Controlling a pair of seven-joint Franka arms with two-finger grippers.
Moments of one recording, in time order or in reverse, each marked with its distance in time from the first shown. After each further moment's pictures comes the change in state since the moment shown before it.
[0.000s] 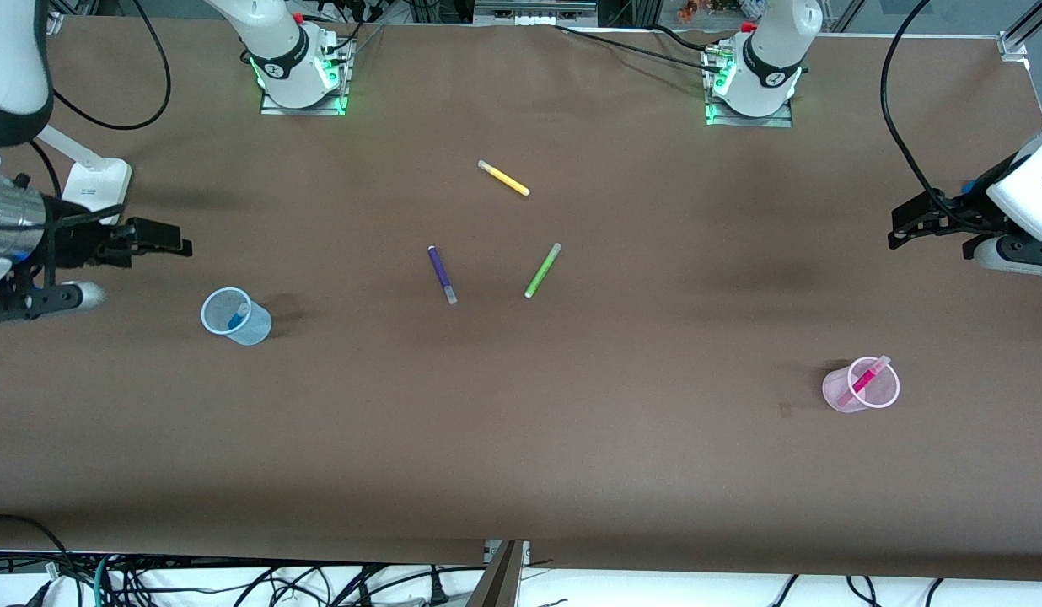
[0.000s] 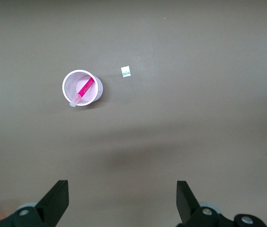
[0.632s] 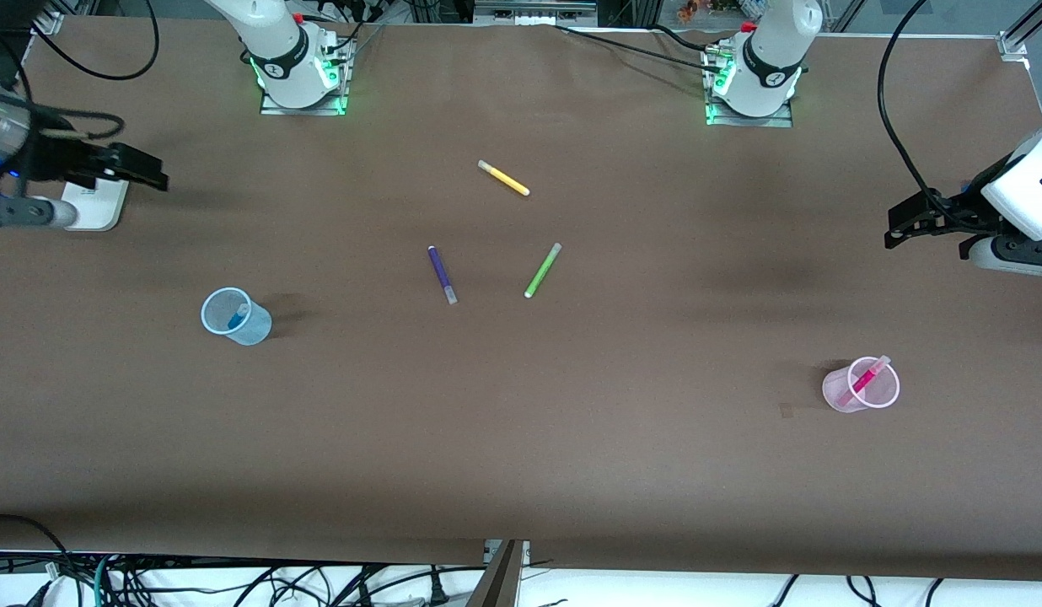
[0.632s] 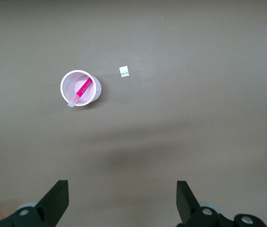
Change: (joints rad) left arm 0.002 0.000 -0.008 -0.001 0.000 0.000 0.000; right arm -0.025 -0.247 0.020 -0.176 -0.132 -0.030 0.120
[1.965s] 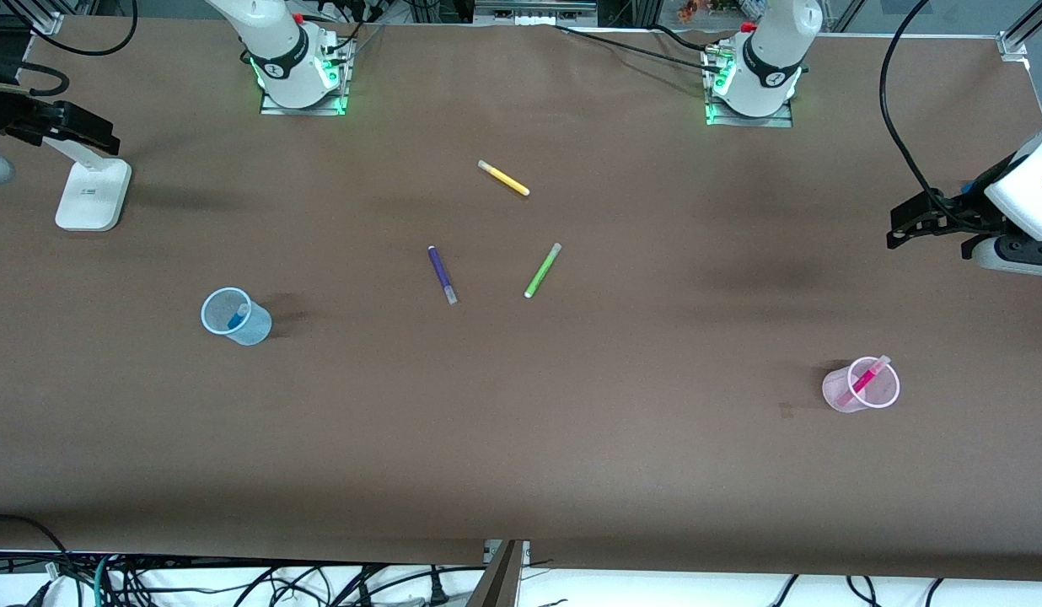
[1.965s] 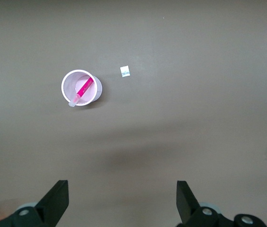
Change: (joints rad) left arm 0.003 0.000 0.000 0.000 0.000 0.000 0.000; right arm -0.014 -0.056 -0.019 -0.032 -0.050 -0.064 0.004
